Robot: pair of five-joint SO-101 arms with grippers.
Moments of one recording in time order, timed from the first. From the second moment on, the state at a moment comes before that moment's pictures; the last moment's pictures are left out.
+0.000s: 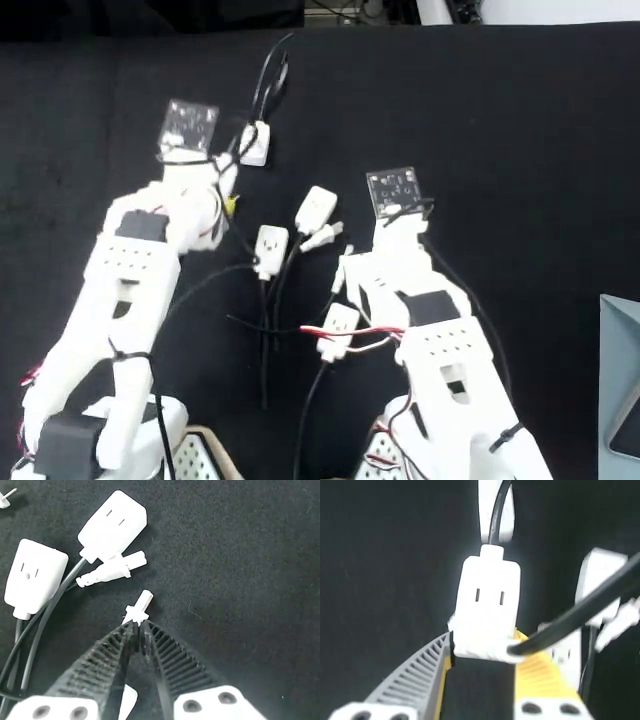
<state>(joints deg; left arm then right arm) 2.9 -25.1 37.9 43.7 -5.7 -12.5 -48.3 70.5 40.5 -1.3</state>
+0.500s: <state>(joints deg) 11.4 4.9 8.7 37.4 -3.9 -4.9 -48.3 70.9 36.3 -1.3</state>
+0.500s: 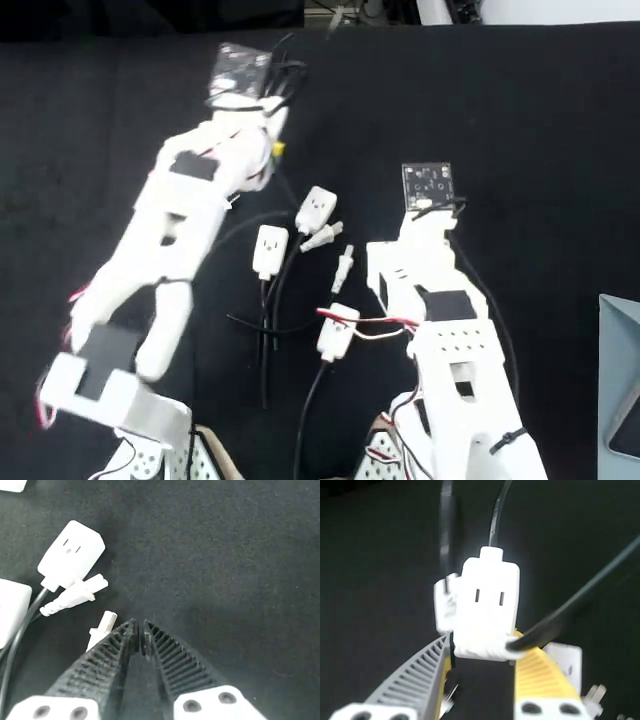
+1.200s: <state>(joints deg) 12.7 43.2 -41.3 57.8 -3.6 -4.9 -48.3 71.1 36.1 -1.3</state>
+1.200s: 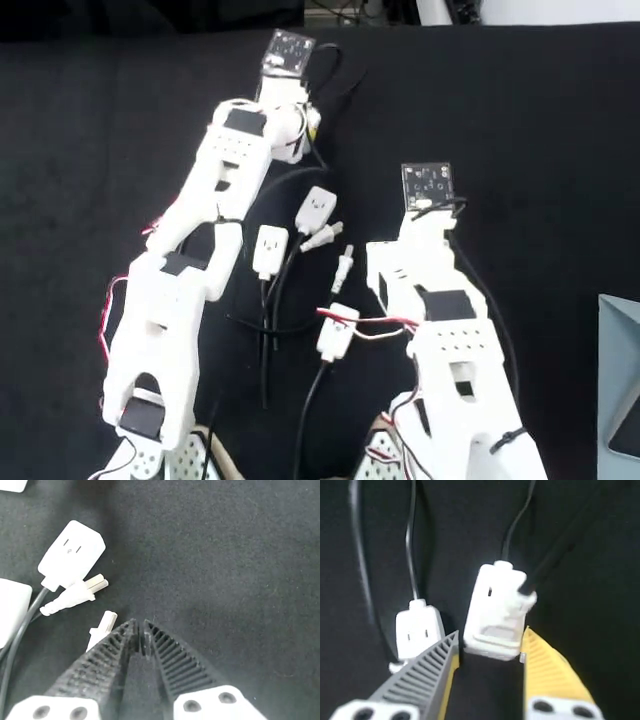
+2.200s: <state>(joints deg) 12.0 36.0 -75.6 100.6 -2.9 -4.9 -48.3 74.0 31.2 -1.3</state>
